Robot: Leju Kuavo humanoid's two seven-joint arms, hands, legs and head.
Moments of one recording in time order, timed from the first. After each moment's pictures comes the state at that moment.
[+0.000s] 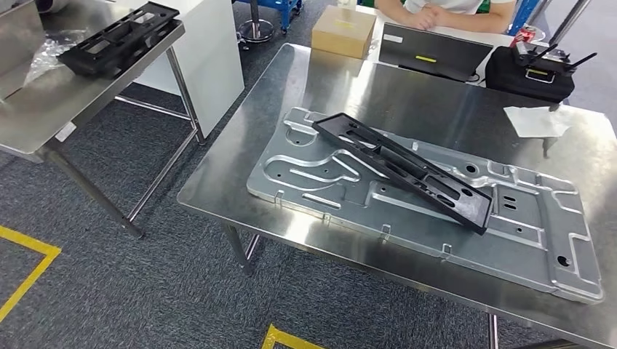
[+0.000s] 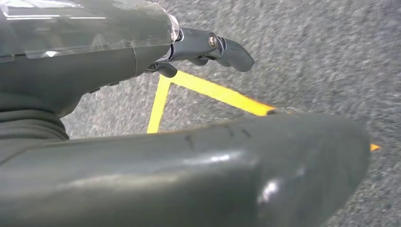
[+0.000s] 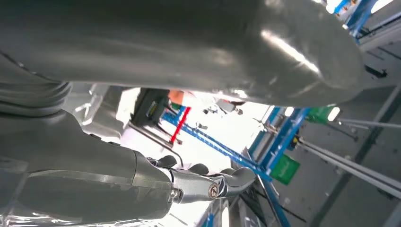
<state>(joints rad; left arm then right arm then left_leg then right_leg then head) -0.09 -0.03 -1.26 -0.11 1.53 0.14 -0.29 0.47 0.30 -0.53 -2.44 0.14 -0.05 -0.56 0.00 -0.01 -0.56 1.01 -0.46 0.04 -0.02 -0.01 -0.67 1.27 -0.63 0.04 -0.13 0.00</state>
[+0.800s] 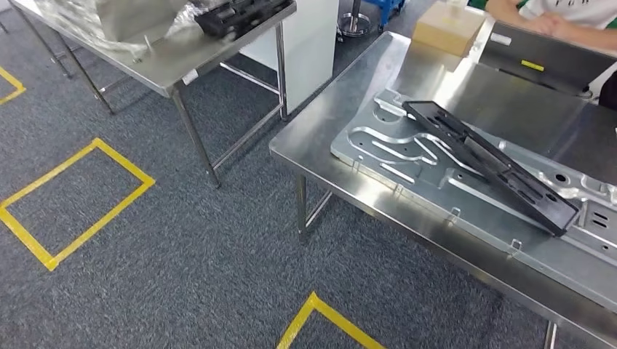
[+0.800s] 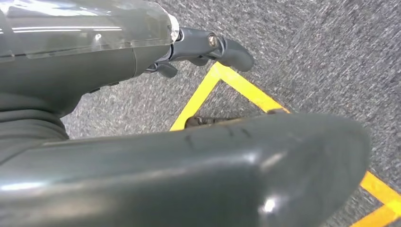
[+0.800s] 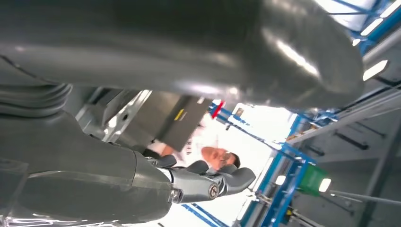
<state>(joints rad) -0.10 -0.04 -1.27 -0.11 1.55 0.14 -0.30 0.46 0.34 -0.61 -2.41 0.15 0.07 -0.52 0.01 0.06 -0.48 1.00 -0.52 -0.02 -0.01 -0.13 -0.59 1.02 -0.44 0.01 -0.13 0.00</state>
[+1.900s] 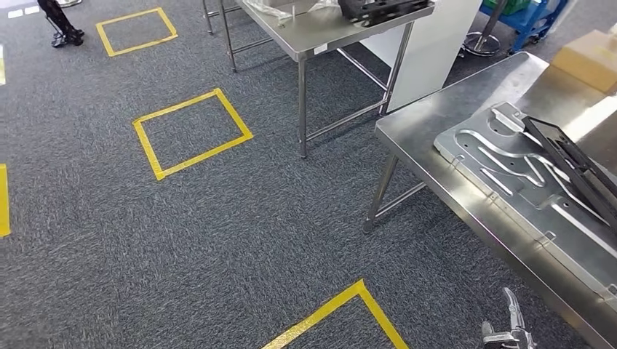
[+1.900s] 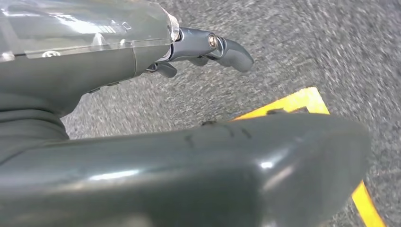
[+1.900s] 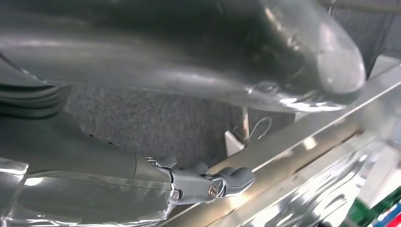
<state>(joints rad) -0.07 -0.03 -1.21 -0.11 1.57 0.15 -0.30 0.33 0.35 -0.55 -1.72 0.60 0.01 -0.48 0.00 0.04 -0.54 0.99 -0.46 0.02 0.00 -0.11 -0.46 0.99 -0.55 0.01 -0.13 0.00</state>
